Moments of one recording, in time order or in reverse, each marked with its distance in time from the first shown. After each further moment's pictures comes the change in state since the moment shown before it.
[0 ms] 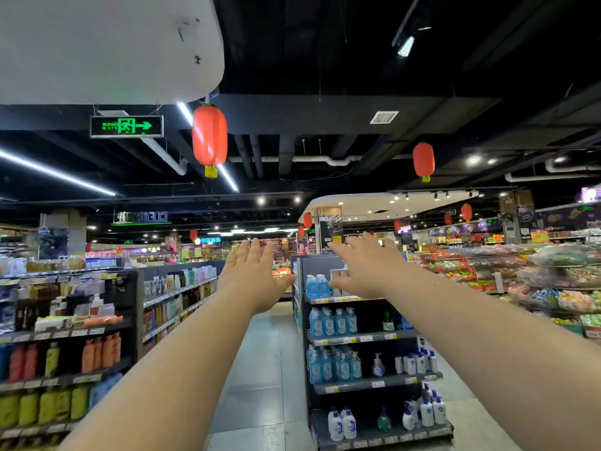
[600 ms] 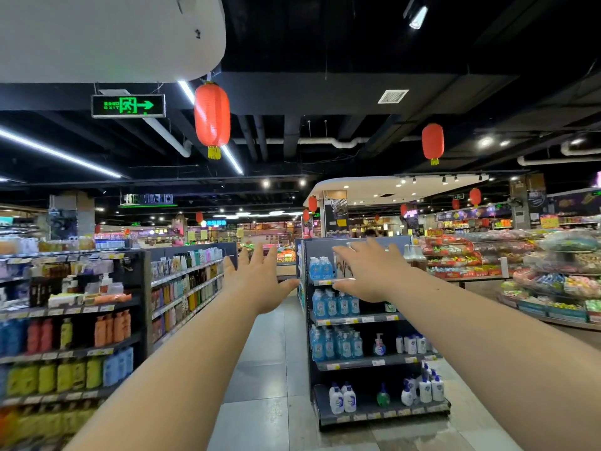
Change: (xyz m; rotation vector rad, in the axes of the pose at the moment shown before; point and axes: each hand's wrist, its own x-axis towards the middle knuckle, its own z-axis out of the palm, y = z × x) left_hand -0.011 0.010 0.029 0.019 -0.102 -0.038; right_hand -0.008 0.006 0.034 0.026 -0.081 -0.016
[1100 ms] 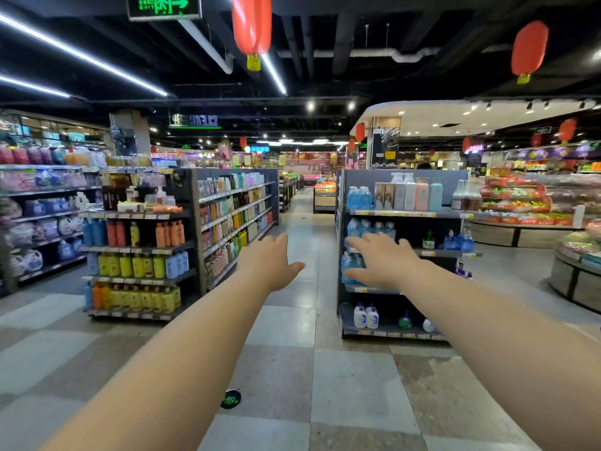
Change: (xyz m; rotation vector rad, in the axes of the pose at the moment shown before) left_hand -0.046 -0.007 0.105 -0.037 -0.120 -0.116; right_hand -0.005 -0.018 0.121 0.120 -0.208 -0.131
